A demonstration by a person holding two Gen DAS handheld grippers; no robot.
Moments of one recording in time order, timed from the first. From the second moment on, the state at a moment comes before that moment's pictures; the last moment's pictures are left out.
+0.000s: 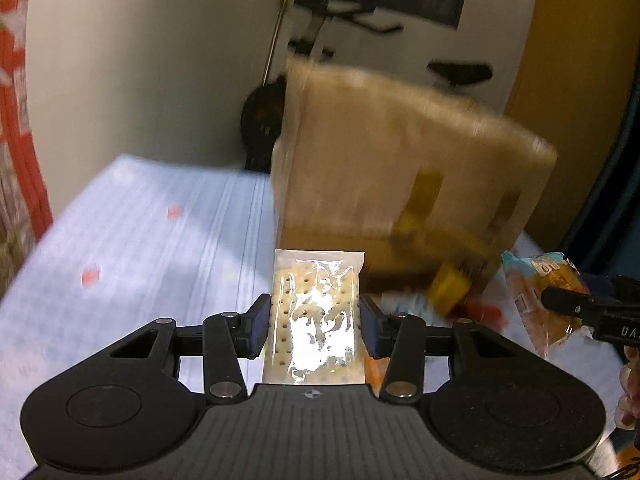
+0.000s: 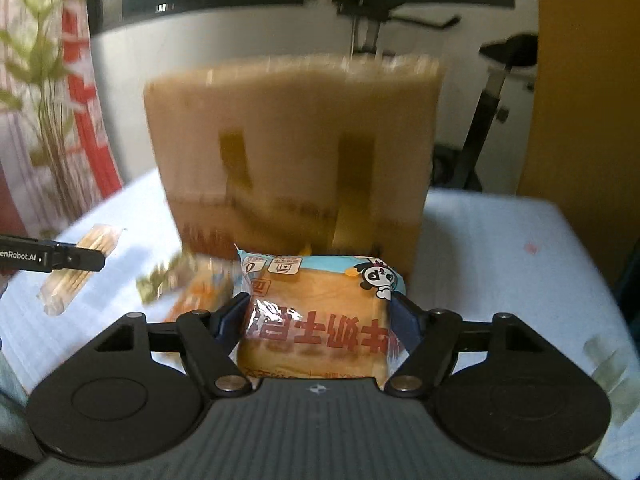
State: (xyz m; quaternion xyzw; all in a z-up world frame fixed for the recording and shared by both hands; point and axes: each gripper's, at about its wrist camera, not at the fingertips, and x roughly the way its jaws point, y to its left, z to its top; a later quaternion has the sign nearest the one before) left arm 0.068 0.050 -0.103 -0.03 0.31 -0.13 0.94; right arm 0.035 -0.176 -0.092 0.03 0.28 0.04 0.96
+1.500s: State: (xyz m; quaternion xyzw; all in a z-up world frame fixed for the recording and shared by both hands) left arm 0.211 0.005 -0.007 -0.03 0.23 -0.15 0.96; right arm 0.231 -0.201 0.026 0.05 0.19 0.12 0.97
